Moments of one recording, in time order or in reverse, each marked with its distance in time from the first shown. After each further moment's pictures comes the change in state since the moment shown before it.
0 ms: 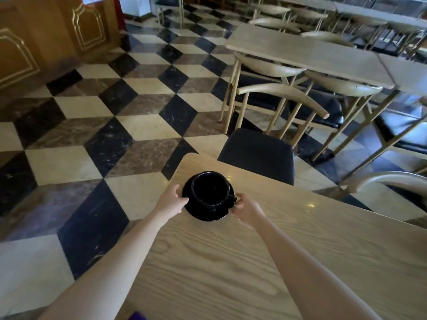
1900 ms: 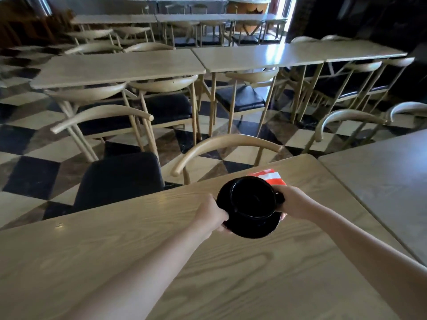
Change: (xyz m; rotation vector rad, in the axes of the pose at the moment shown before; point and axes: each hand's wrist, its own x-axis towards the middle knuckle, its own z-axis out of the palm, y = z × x) left_hand -0.226 0.216 0.496 0.216 -0.615 0.171; right_hand -0.256 0.418 -0.331 0.039 0.433 0.115
